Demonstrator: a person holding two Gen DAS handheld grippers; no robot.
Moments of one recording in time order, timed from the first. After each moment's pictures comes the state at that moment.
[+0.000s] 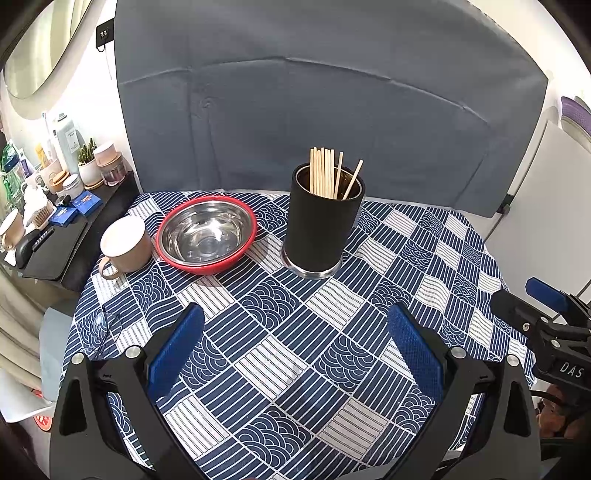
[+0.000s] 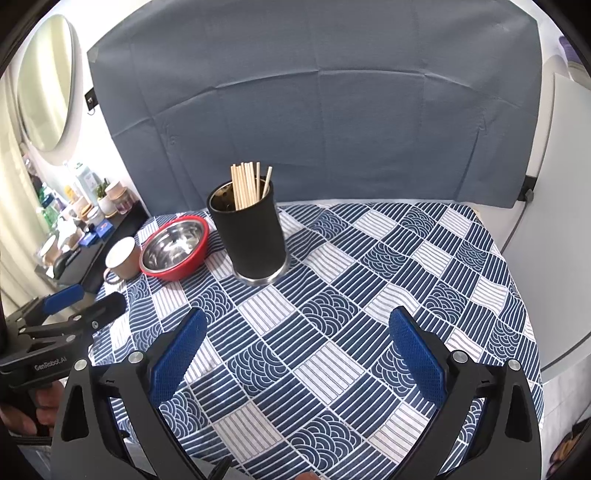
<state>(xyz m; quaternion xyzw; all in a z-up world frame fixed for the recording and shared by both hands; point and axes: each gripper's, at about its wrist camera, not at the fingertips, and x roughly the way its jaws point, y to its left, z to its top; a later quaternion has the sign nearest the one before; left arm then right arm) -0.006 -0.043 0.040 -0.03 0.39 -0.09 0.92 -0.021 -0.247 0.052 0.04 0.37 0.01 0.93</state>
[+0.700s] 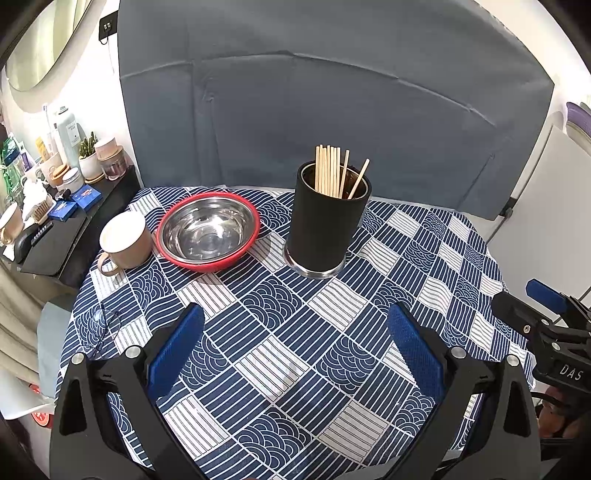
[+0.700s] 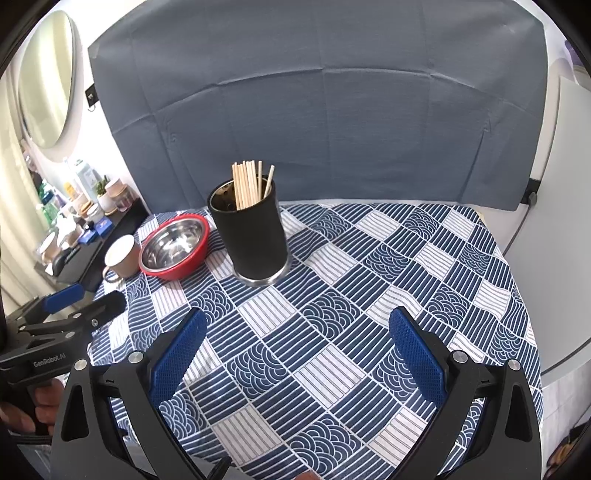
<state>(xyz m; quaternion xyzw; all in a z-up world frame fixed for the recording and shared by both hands) 0.003 -0.038 0.036 -0.04 0.40 -0.09 0.91 -0.014 -0.245 0.050 0.04 0.38 0.01 0.93</state>
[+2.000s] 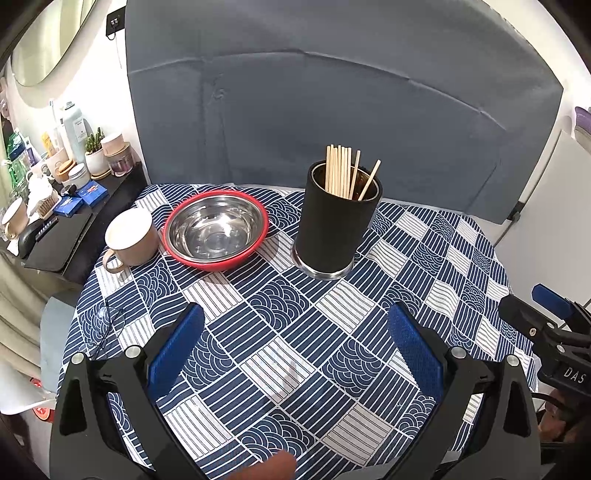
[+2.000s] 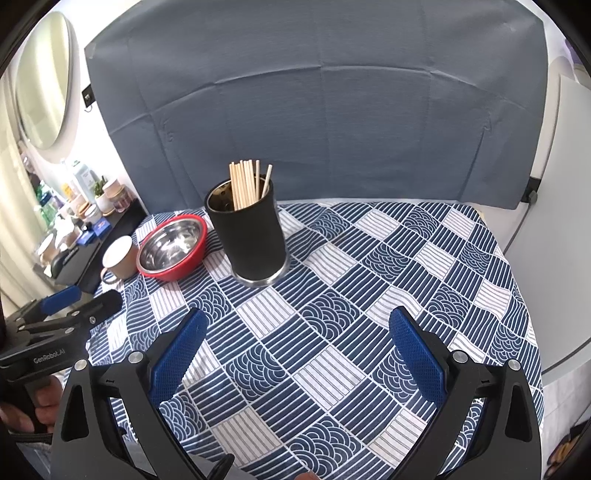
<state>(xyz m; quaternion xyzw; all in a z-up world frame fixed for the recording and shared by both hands) 0.008 -0.034 0.034 -0.04 0.40 -0.07 0.91 -0.010 -0.247 0.049 0.04 0.38 0.01 0.92</state>
